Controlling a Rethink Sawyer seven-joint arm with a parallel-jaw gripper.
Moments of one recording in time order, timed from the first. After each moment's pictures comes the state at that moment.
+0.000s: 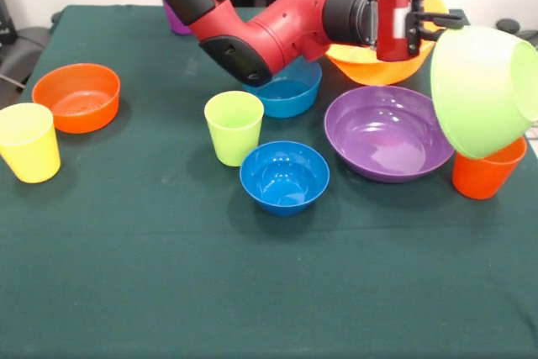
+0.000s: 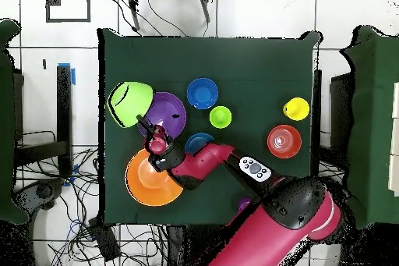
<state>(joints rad) -0.74 0.05 0.69 1.65 -1.36 -1.30 2.90</state>
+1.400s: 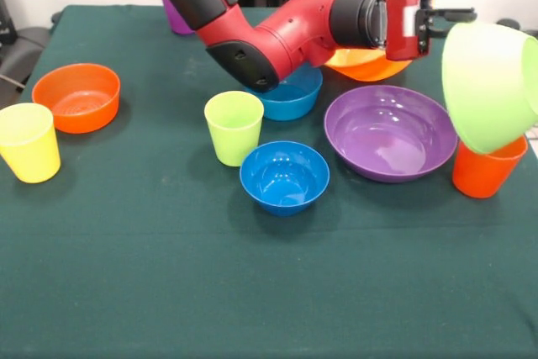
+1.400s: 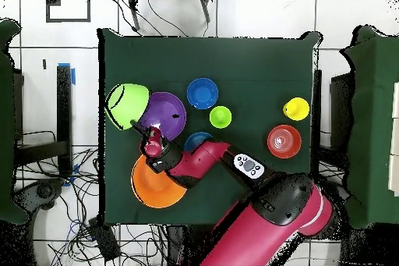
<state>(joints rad) -0.69 0.05 0.67 1.62 -1.40 -1.34 2.90</state>
